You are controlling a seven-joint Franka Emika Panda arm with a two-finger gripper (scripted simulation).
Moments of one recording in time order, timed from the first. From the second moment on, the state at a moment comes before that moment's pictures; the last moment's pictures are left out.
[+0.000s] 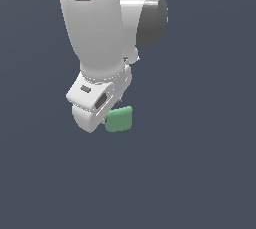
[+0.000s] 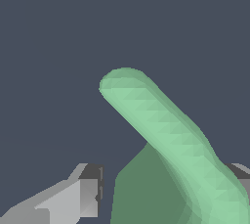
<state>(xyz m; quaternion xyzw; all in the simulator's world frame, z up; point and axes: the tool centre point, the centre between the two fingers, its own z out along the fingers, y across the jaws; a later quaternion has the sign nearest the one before) 0.082 -0.051 0.284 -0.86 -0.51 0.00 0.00</state>
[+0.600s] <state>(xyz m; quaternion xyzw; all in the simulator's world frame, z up) 0.111 -0.086 0.328 -0.86 -0.51 0.00 0.00</state>
